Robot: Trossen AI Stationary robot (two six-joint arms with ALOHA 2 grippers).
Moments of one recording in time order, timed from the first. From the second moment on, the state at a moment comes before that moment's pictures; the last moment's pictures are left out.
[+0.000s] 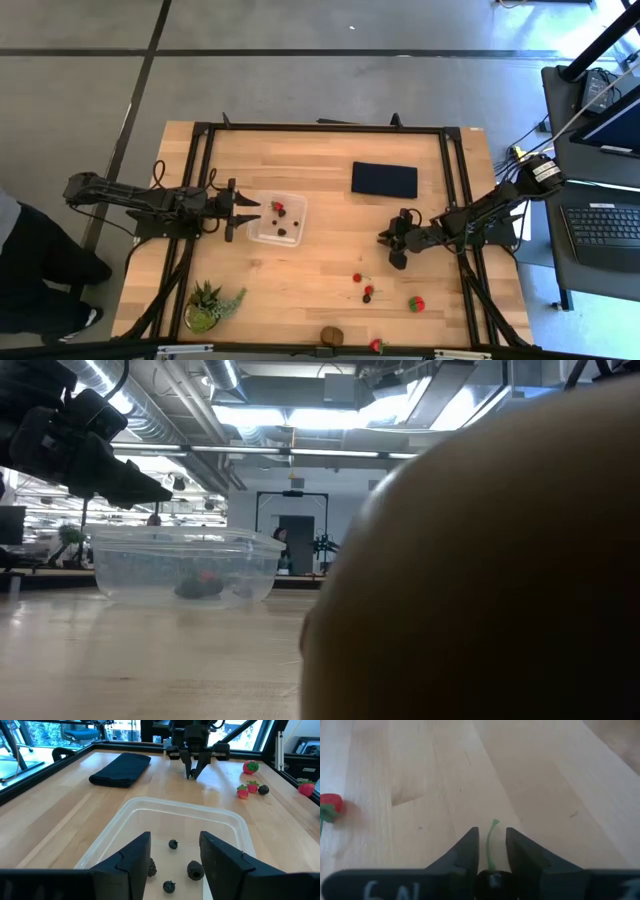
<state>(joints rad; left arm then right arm) -0.09 0.31 0.01 0.05 -0.19 -0.10 0.41 1.41 0.20 0.38 0.40 0.63</state>
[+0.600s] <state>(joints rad) -0.09 0.31 0.01 0.05 -0.19 -0.10 0.41 1.41 0.23 0.37 0.40 0.58</state>
